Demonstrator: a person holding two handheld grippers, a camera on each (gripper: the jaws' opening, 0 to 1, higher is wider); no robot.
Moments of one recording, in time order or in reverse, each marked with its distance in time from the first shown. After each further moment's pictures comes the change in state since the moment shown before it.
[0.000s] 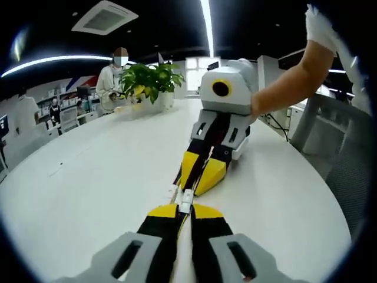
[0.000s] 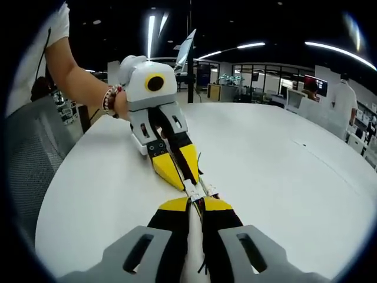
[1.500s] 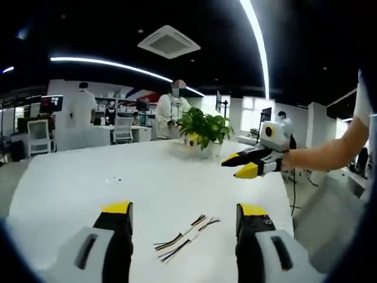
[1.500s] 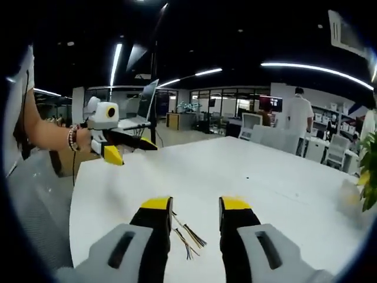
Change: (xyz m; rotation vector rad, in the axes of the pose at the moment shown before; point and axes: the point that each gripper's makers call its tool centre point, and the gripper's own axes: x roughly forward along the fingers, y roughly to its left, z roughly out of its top) left arm -0.145 0.005 0.104 -0.277 -0.269 0.419; right arm -0.138 -0.005 0.106 0.093 -0.240 -0.337
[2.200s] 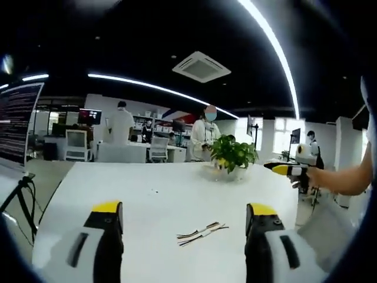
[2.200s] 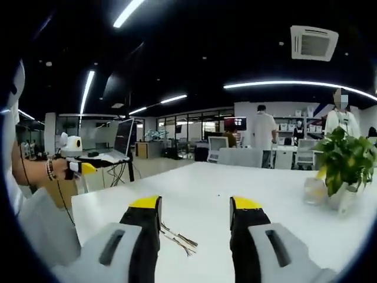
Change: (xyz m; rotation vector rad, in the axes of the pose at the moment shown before) left arm -0.116 0.003 0.019 -0.030 -0.141 0.240; right arm -0.105 0.005 0.039 0.106 -0.174 -0.260
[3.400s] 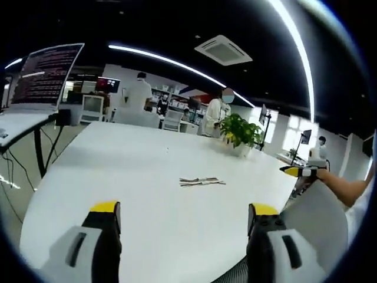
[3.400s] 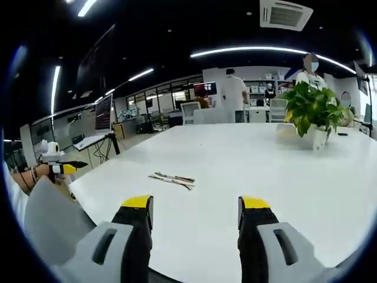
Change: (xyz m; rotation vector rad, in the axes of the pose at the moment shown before) left arm -0.087 -0.007 -0.091 -0.161 0.180 0.086; right arm -0.082 0.020 -0.099 0.160 0.259 -0.174
